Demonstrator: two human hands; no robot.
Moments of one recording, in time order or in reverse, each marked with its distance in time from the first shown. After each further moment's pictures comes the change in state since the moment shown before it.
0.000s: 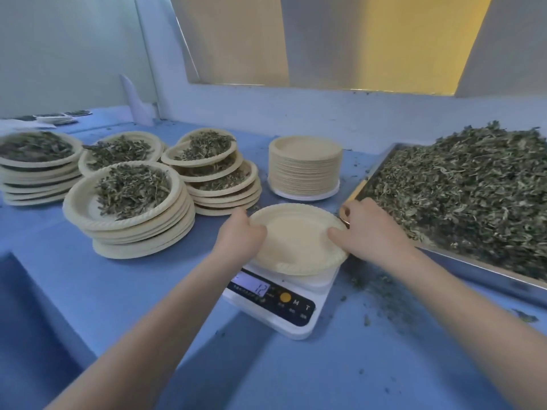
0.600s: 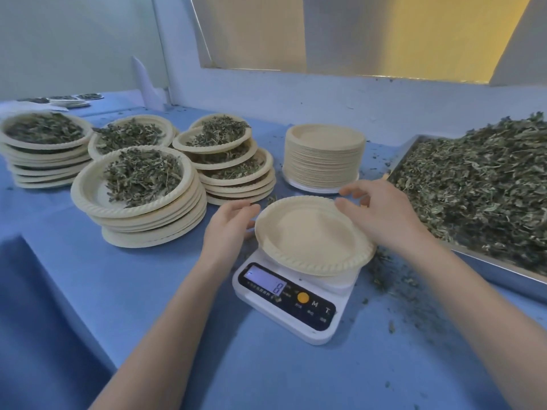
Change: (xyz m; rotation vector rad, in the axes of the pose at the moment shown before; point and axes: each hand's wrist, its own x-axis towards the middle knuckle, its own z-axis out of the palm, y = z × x) left_hand 0.007 -0.037 -0.016 -0.506 0.086 0.020; right_hand 0.022 -0.005 0.007 0.282 0.152 -0.100
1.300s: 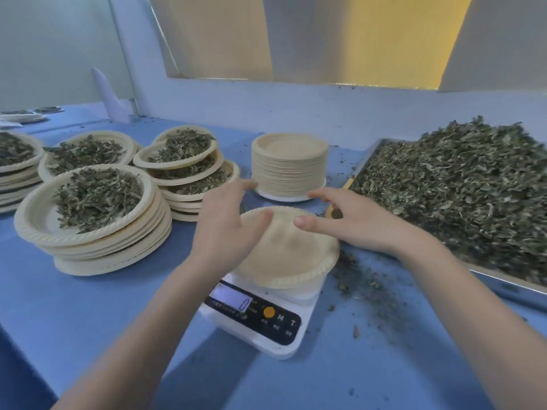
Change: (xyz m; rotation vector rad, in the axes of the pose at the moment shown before) left_hand -0.015 0.040 0.037 0.634 -0.040 0.618; right_hand -0.008 0.000 -0.036 0.076 -0.362 -0.065
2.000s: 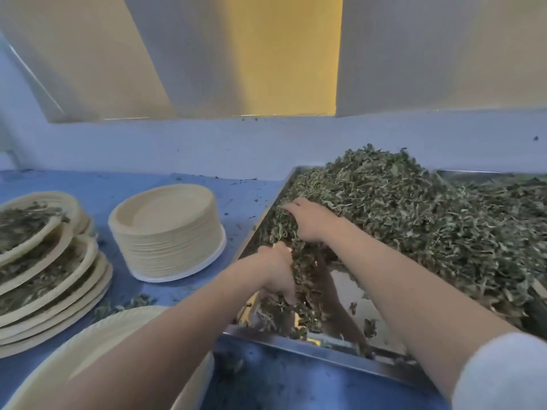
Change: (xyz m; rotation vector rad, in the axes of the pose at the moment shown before) left_hand 0.117 0.122 0.210 0.599 -1.088 0.013; right_hand 0.118 0.197 -0.088 -0.504 0.015 0.261
